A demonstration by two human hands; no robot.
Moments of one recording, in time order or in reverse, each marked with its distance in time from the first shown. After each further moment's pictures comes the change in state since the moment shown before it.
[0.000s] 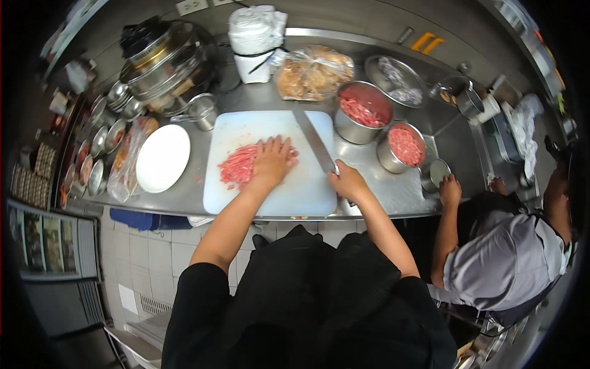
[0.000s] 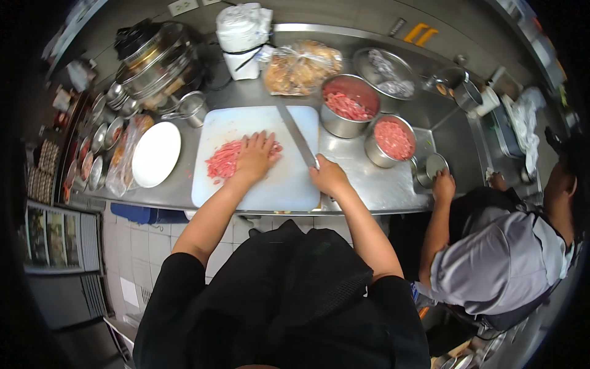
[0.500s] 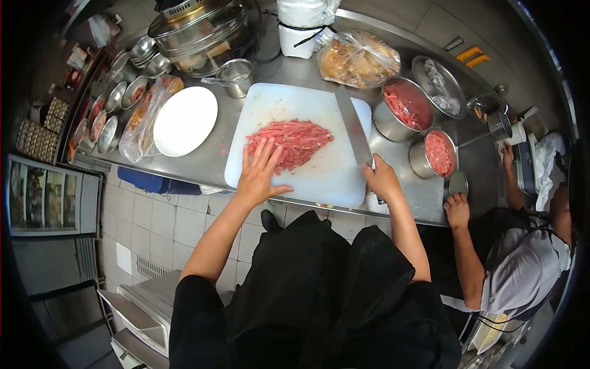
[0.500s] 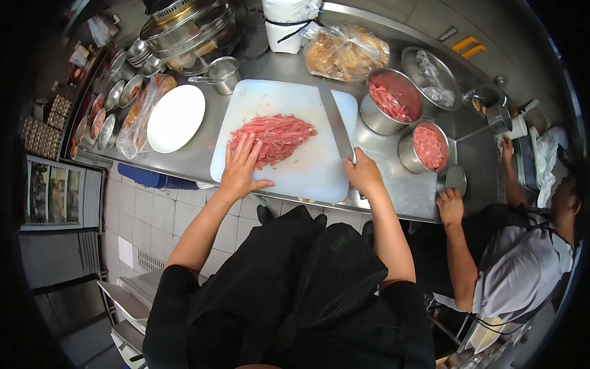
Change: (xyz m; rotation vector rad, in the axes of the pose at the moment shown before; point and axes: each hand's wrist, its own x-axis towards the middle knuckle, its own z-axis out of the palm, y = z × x) left_hand -0.133 -0.065 -0.030 -0.315 0.171 0.005; right_hand -0.005 -0.012 -0.004 0.090 -0.005 0.063
